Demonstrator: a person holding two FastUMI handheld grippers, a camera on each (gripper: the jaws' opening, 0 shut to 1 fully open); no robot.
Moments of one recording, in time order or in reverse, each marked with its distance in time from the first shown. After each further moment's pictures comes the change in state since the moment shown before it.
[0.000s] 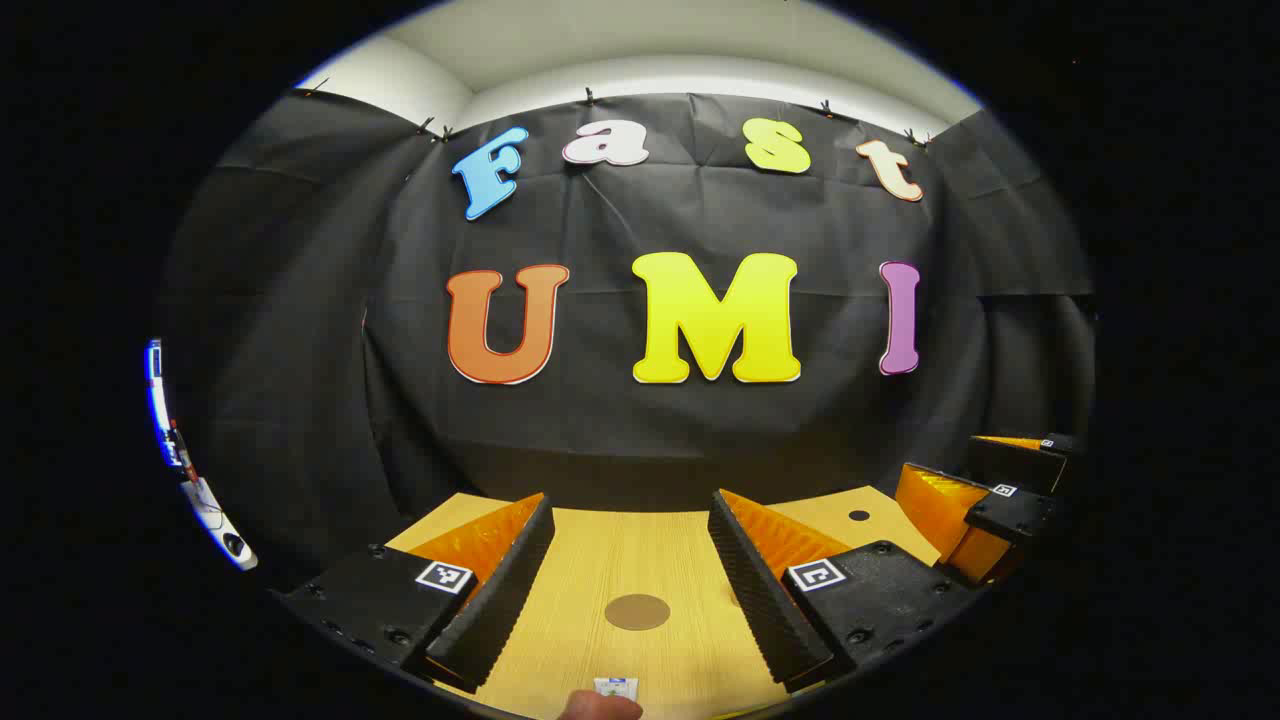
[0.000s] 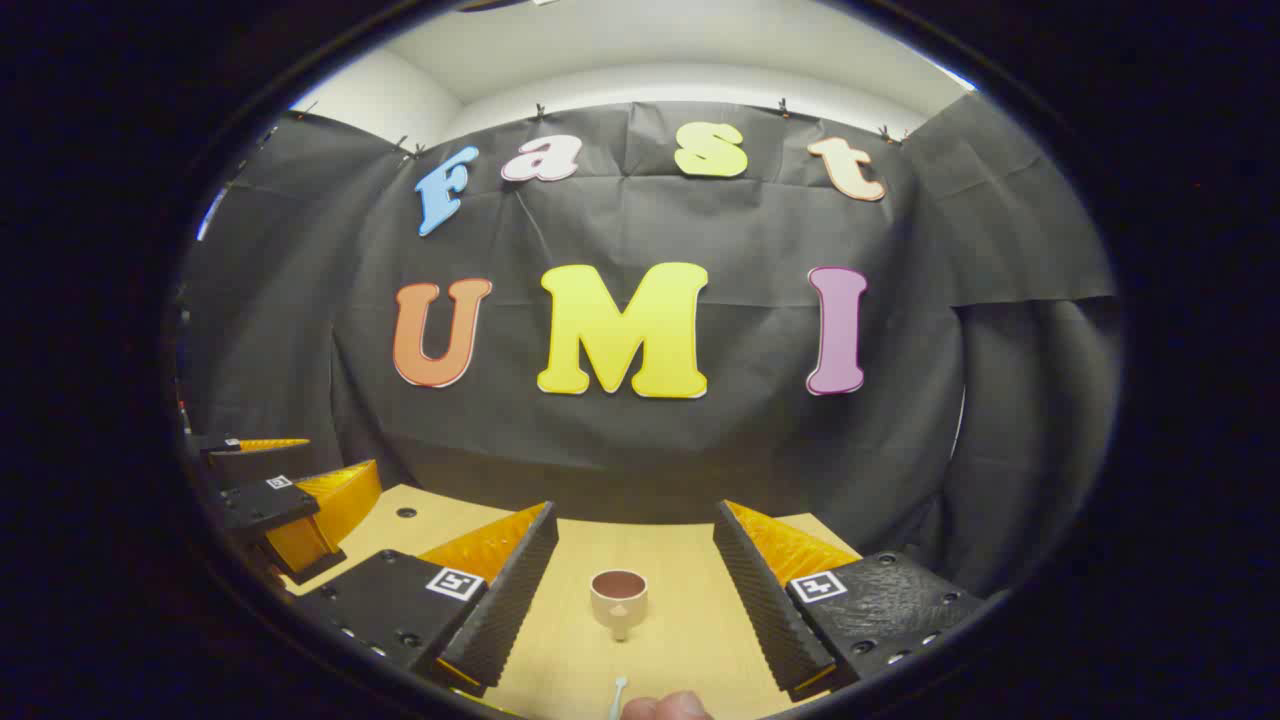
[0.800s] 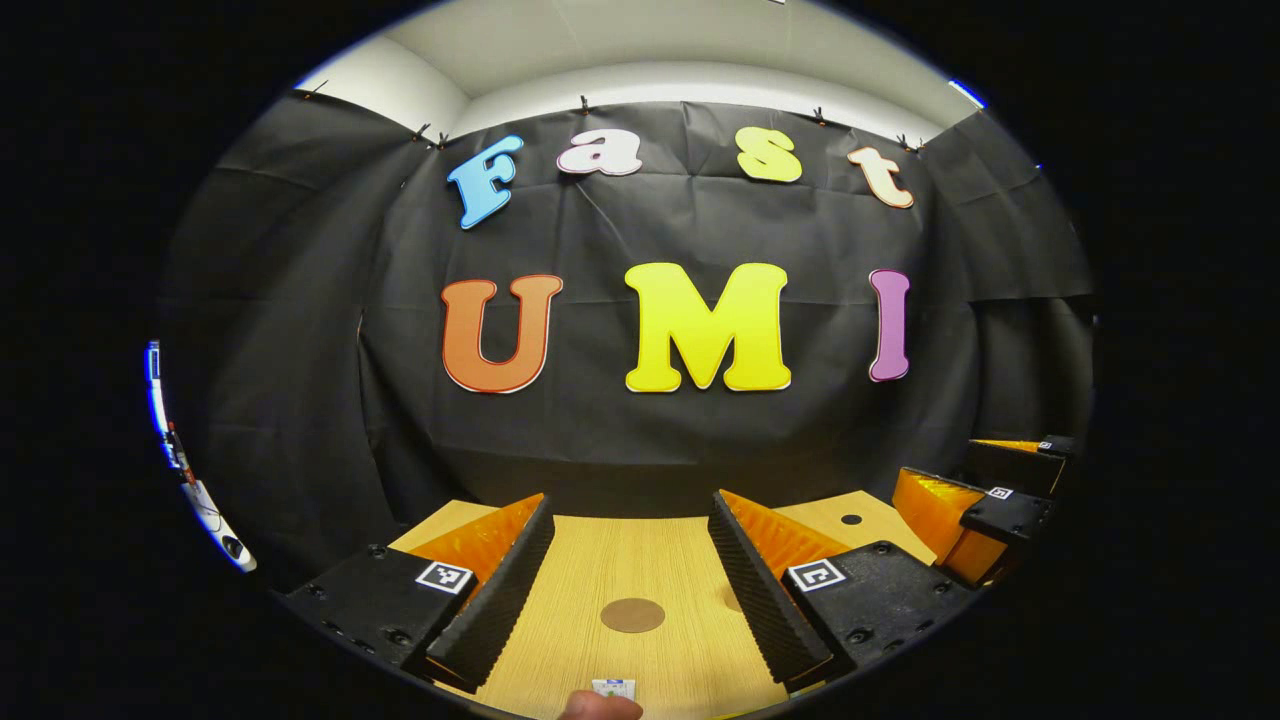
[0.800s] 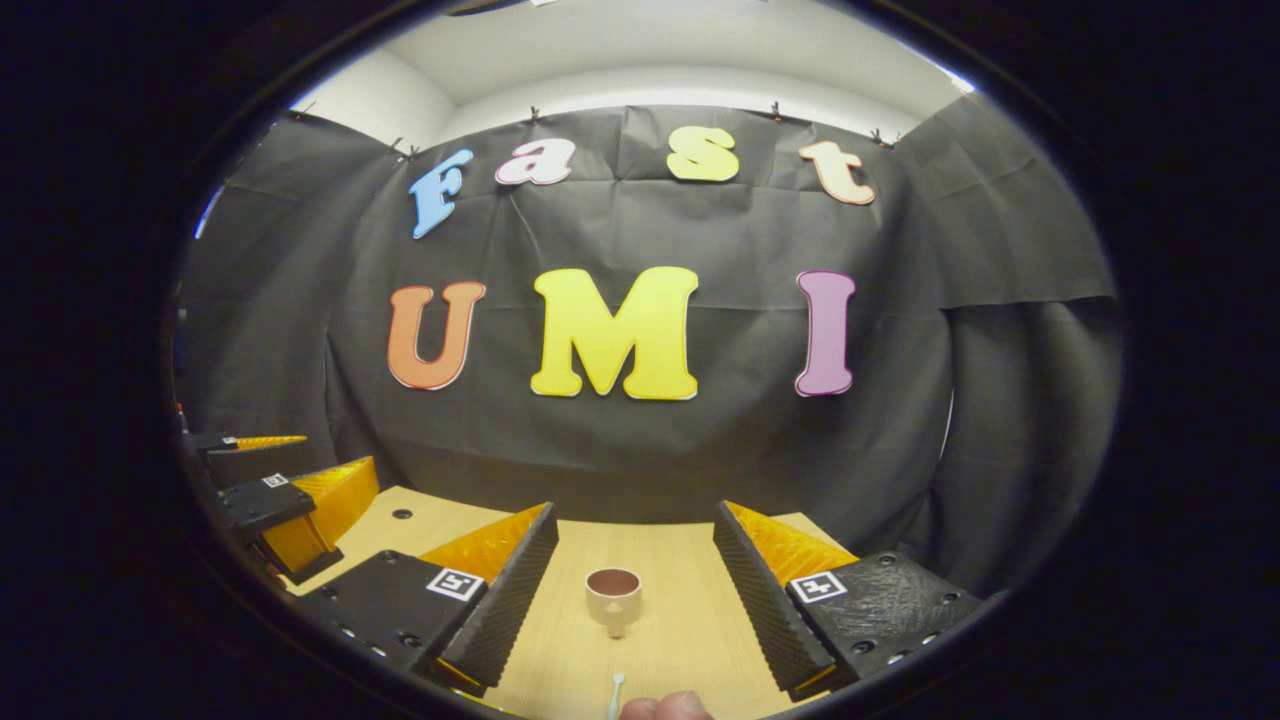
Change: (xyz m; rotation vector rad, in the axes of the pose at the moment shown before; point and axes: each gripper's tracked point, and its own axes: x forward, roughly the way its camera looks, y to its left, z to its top) left arm -0.012 -0.004 0.005 -0.003 -0.016 -0.022; right arm -0.014 -0.008 0.001 0.006 -0.002 -0.026
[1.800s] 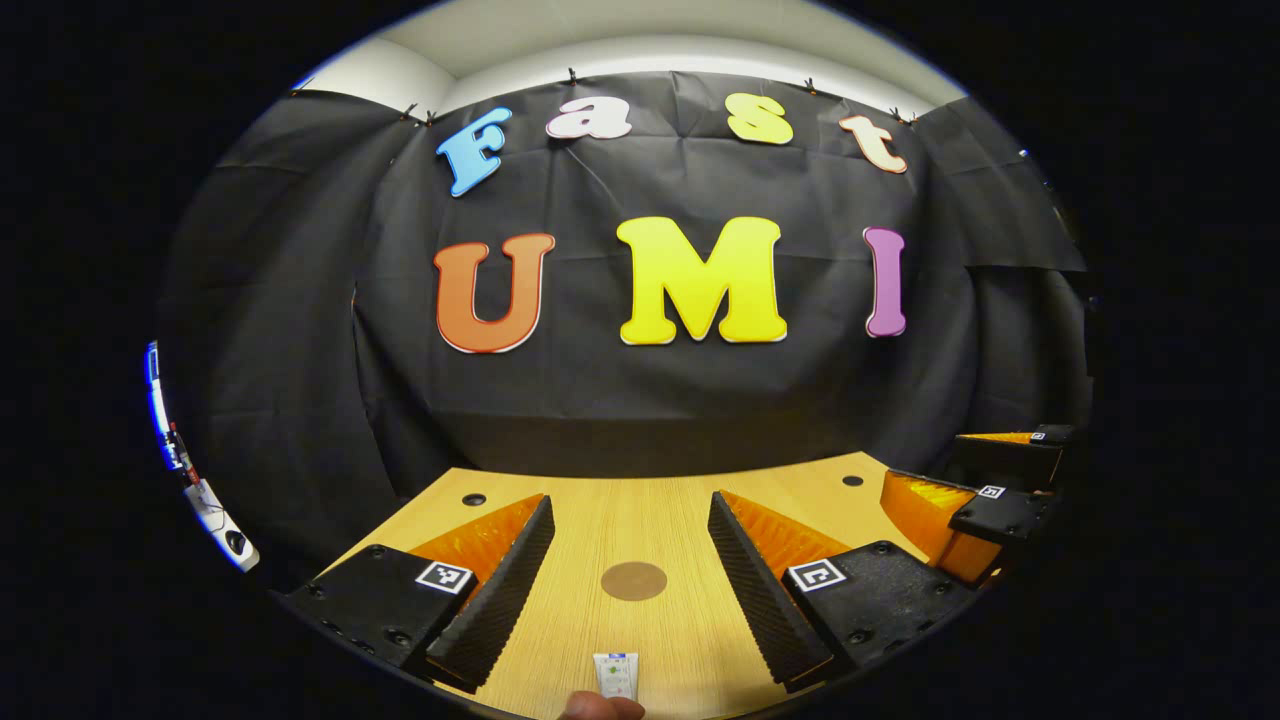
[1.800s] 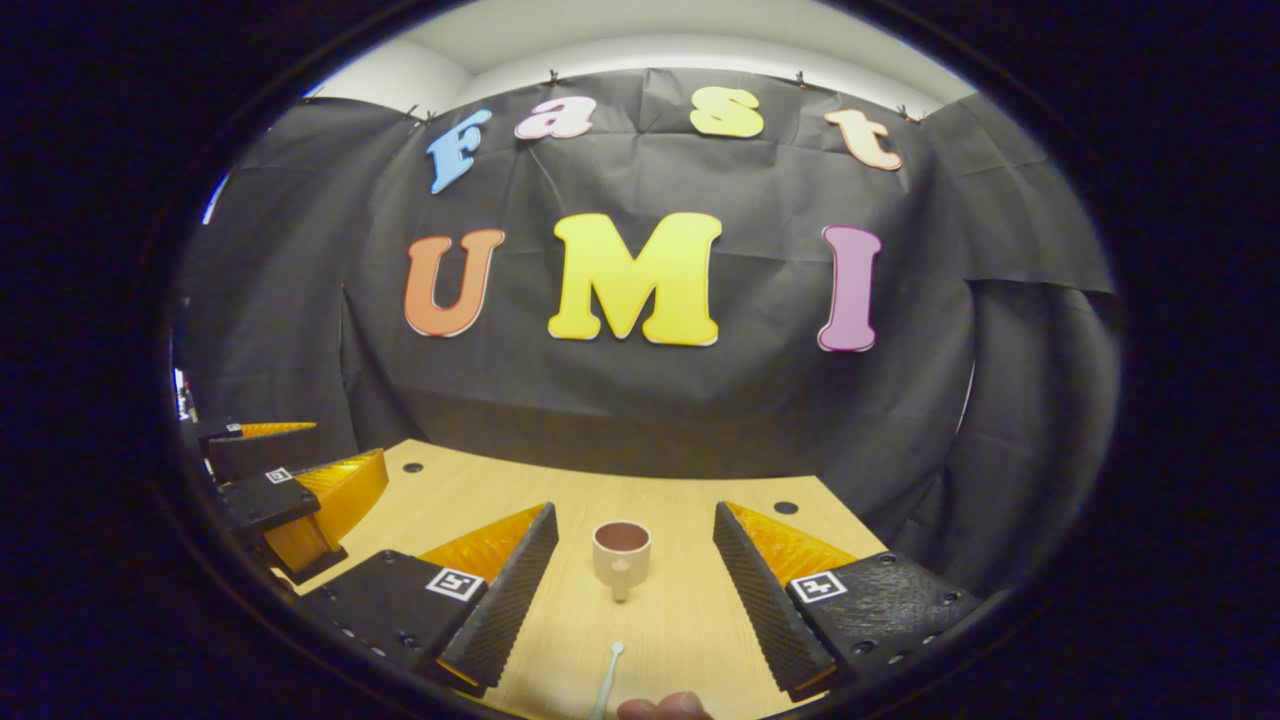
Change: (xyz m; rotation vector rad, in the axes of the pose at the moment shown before) left arm -0.013 -0.010 -0.061 0.023 0.151 -0.019; right arm 0.001 0.007 -0.070 -0.047 0.192 0.067
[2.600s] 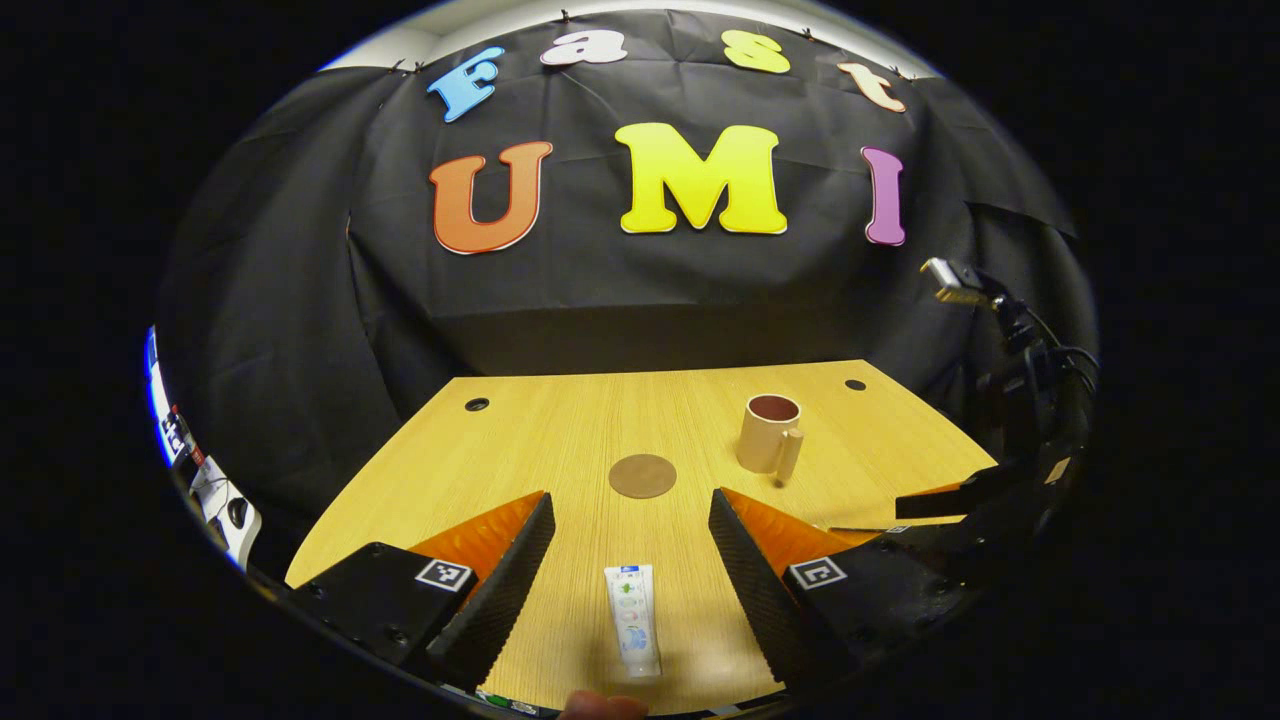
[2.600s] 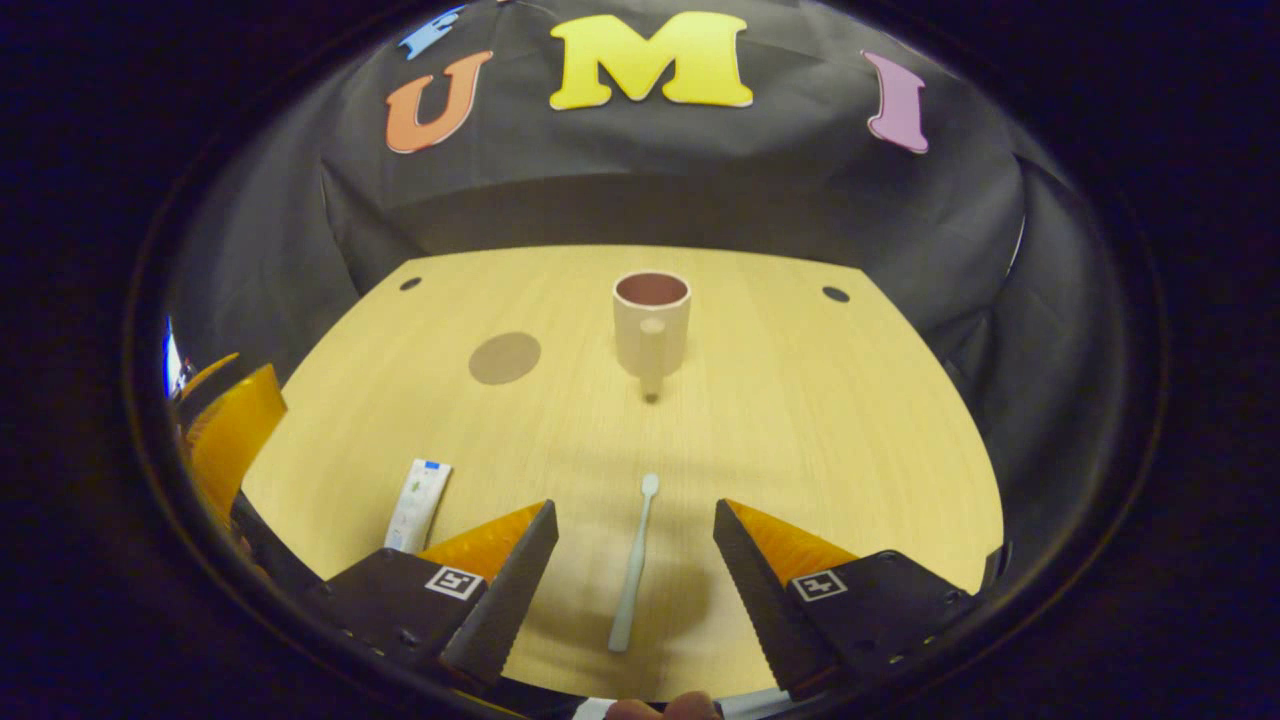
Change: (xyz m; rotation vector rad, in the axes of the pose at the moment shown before) left arm -0.029 0.015 -0.093 0.006 0.244 0.004; right arm 0.016 0.020 -0.193 0.025 0.642 0.027
